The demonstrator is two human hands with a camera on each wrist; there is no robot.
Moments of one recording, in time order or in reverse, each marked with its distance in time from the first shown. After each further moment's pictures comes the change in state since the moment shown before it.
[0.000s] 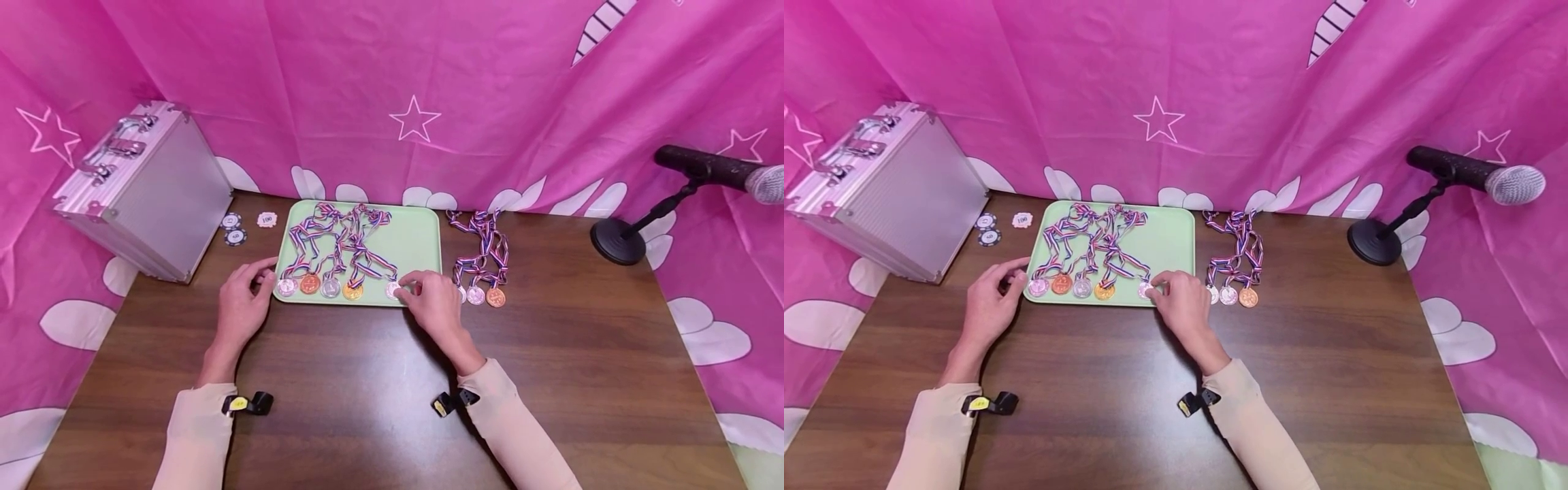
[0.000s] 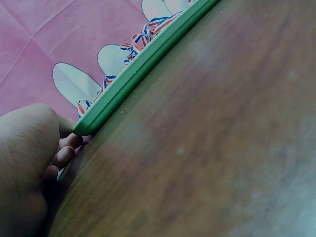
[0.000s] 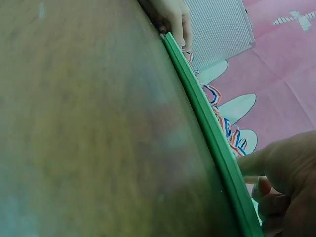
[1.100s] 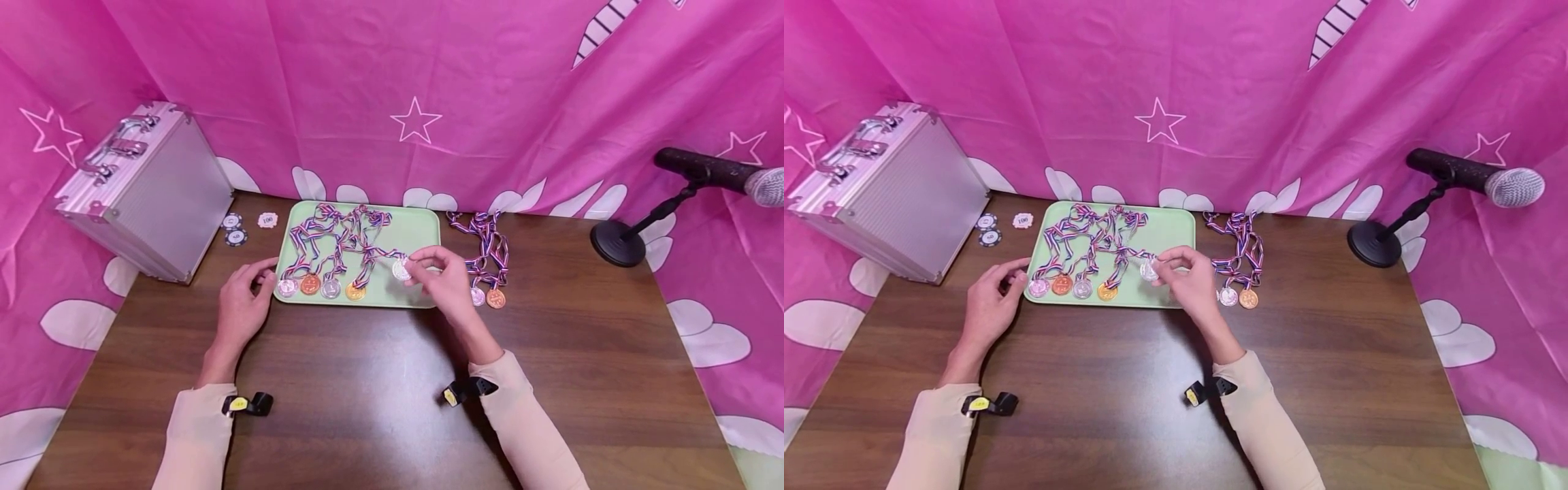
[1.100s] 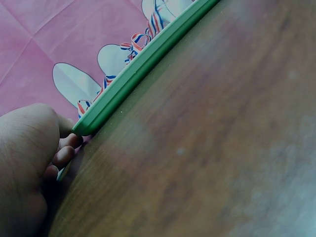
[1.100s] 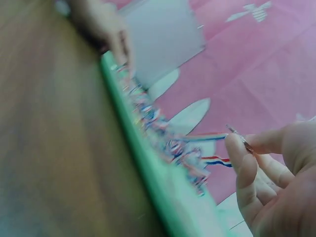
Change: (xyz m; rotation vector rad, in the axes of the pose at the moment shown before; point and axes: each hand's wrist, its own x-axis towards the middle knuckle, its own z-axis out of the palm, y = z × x) left_hand 0.000 0.001 -0.001 0.001 0.000 0.000; right_hand 0.021 -0.038 -0.057 0.872 -0.088 0.334
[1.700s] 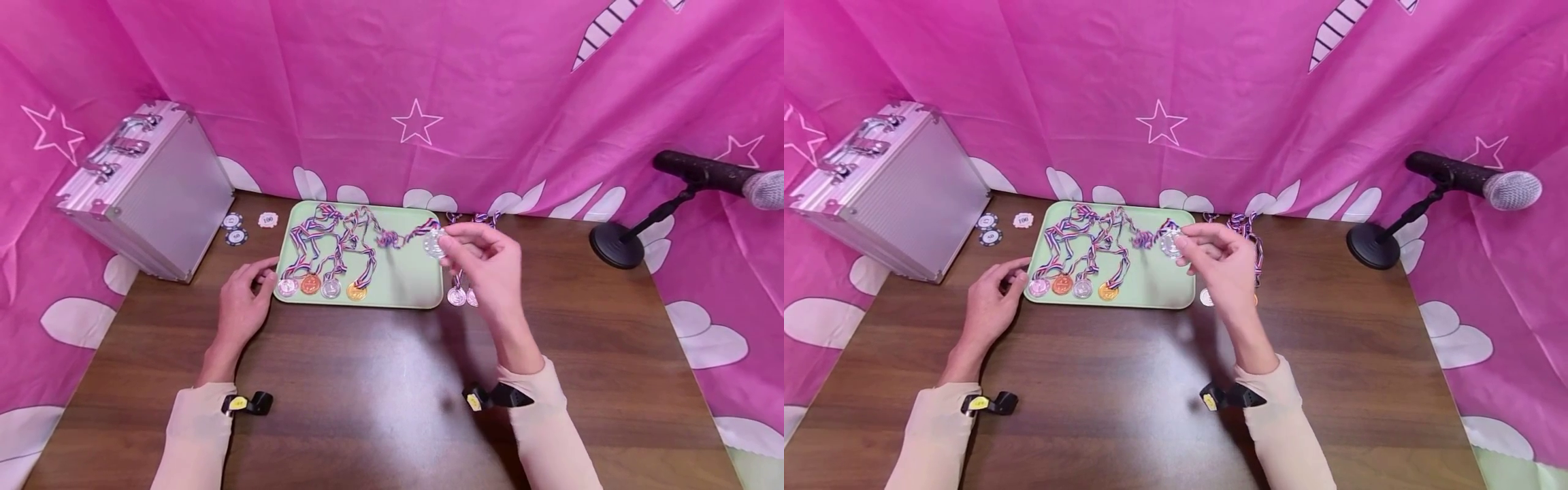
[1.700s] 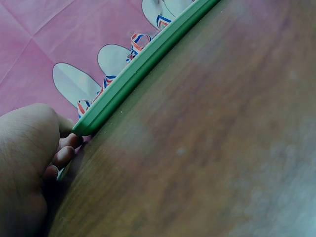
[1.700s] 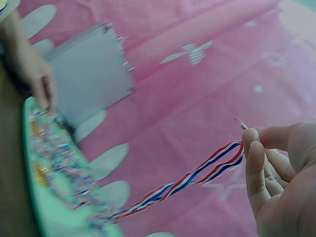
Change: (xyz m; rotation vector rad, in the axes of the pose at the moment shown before) left_hand -0.001 -0.001 0.000 -0.008 -0.002 0.003; right_hand -0.029 -0.081 -0.029 0.202 0.097 -0.271
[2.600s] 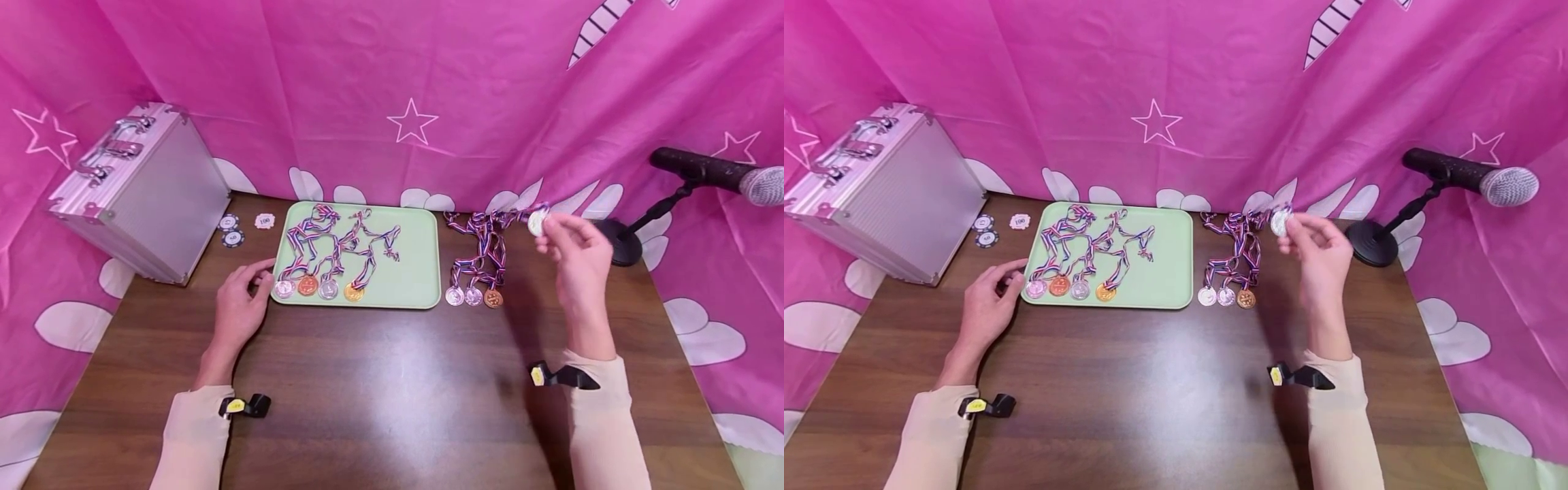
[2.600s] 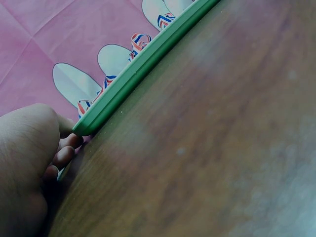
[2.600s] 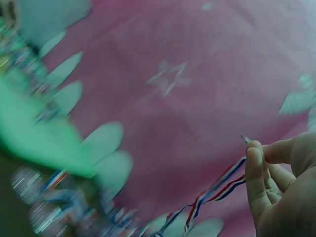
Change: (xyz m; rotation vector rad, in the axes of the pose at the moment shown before) left_hand 0.000 0.000 0.000 0.001 0.002 0.006; right_hand 0.032 -0.003 -0.116 0.198 0.358 -0.018
